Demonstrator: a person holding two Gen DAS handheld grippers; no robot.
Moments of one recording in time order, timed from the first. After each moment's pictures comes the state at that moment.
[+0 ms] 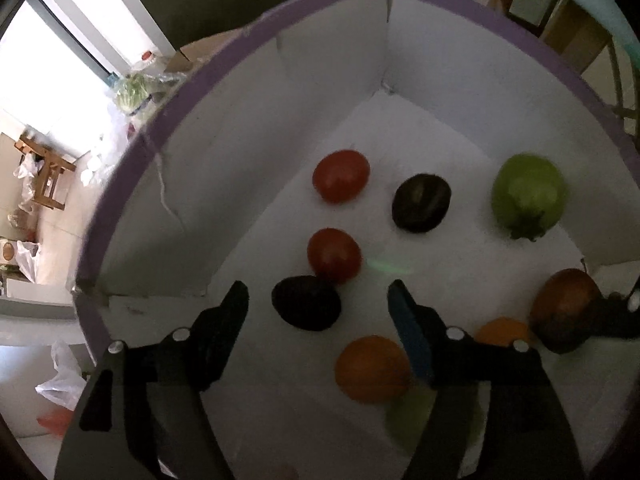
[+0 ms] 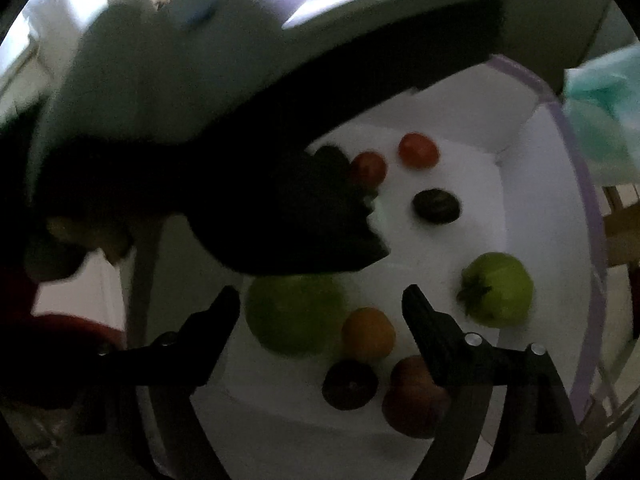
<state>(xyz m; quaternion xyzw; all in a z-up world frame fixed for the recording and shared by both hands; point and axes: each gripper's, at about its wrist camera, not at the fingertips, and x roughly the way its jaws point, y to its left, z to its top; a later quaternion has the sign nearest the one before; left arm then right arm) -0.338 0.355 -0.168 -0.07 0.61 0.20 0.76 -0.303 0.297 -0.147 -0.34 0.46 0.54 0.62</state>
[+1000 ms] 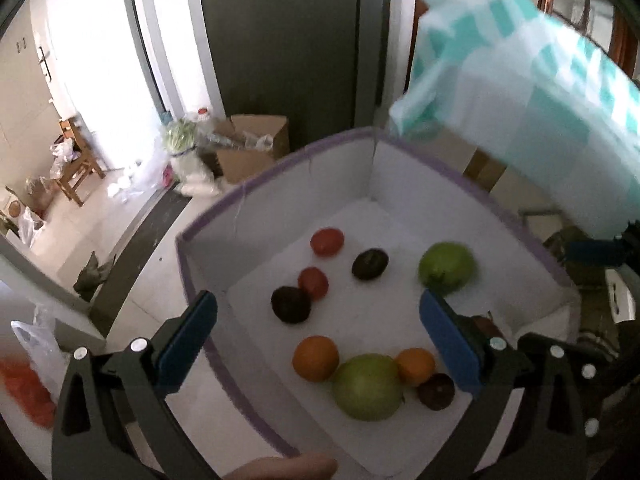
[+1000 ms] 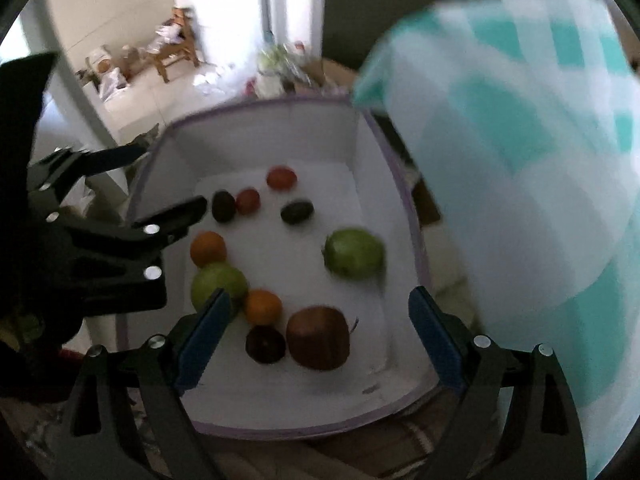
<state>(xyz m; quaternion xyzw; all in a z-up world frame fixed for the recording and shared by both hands) -0.395 0.298 -0.077 -0.12 0.44 0.28 0.84 -0.260 0.224 -0.106 -0.27 0.46 0.41 0.74</state>
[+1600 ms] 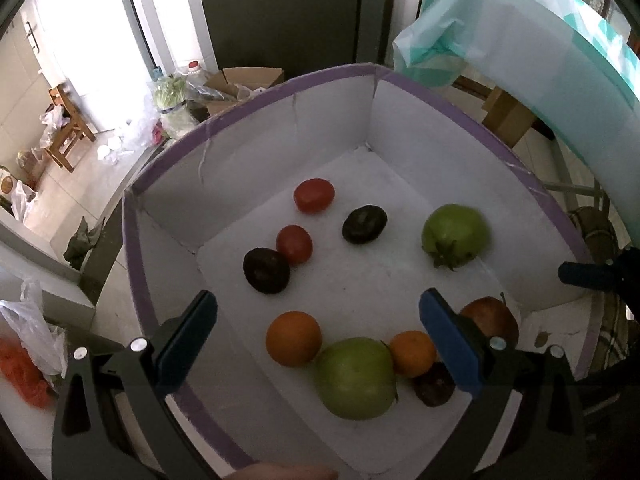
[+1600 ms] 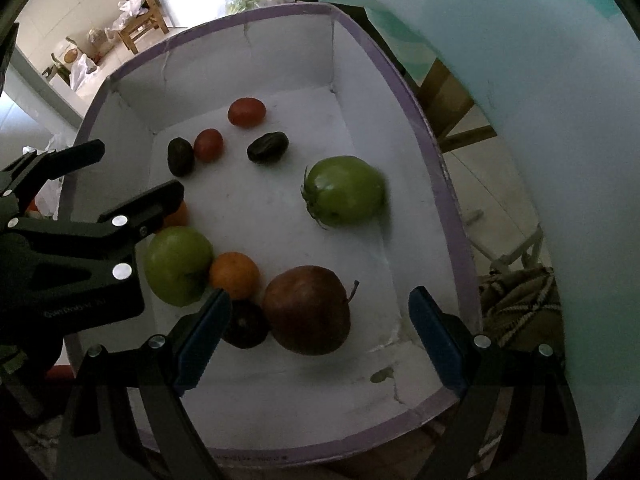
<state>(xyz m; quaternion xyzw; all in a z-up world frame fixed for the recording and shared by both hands) -0.376 0.306 -0.124 -0.16 0.50 0.26 0.81 -0.251 0.232 -0.153 -0.29 0.52 0.37 0.71</state>
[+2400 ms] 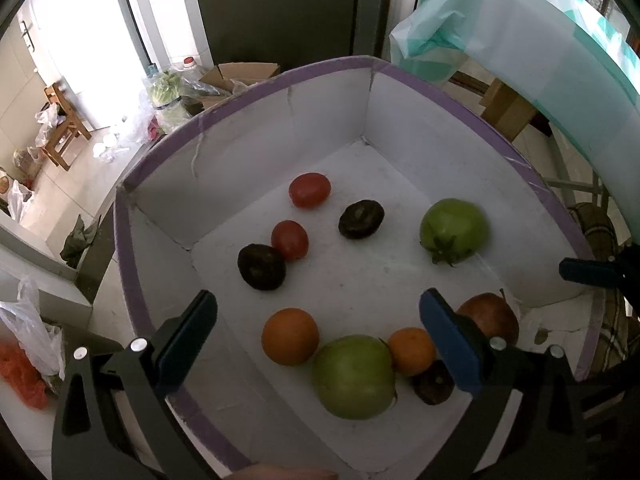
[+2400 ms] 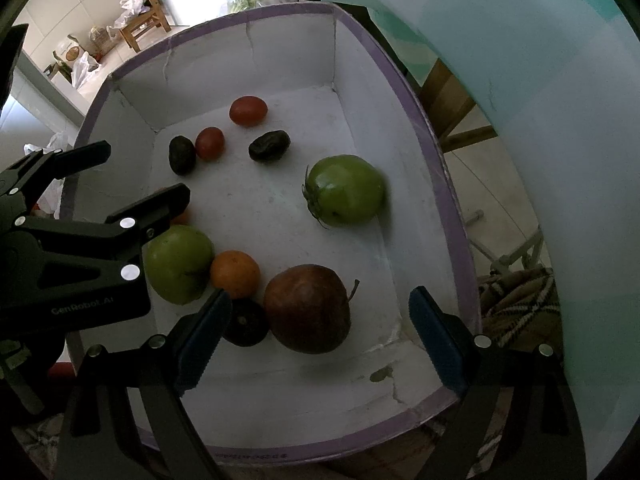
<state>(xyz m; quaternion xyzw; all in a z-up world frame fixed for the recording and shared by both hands) -0.373 0.305 -0.128 -0.16 0.51 0.26 0.81 -0.253 0.231 -0.153 -0.29 0.52 0.38 0.71</state>
